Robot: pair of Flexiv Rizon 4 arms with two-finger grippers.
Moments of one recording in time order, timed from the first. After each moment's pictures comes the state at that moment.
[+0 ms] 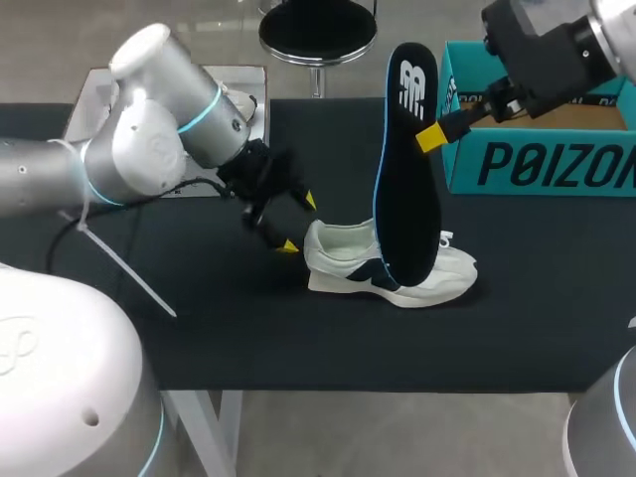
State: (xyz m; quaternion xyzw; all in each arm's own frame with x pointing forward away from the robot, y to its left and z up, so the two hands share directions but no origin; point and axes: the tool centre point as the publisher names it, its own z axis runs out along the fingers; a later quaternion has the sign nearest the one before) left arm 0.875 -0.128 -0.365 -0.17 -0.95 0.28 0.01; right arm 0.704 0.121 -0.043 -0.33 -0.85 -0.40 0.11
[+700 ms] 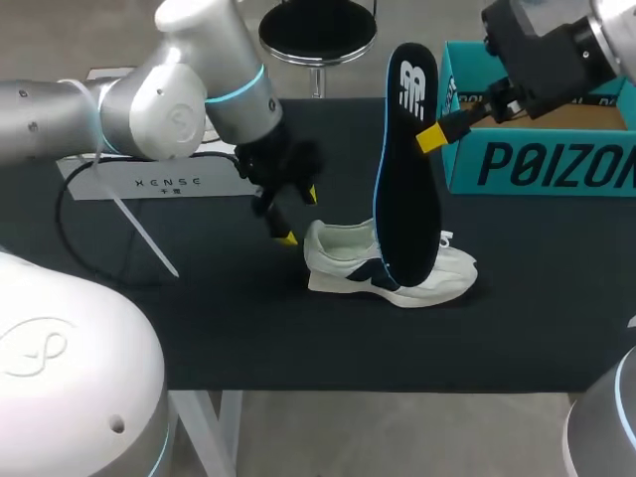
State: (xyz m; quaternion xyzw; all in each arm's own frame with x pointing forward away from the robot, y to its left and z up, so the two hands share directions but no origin) left arm 0.867 -0.118 -0.343 -0.16 -0.97 0.17 0.02; right arm 0.704 0.121 -0.044 -0.33 -0.85 -0.40 0.11
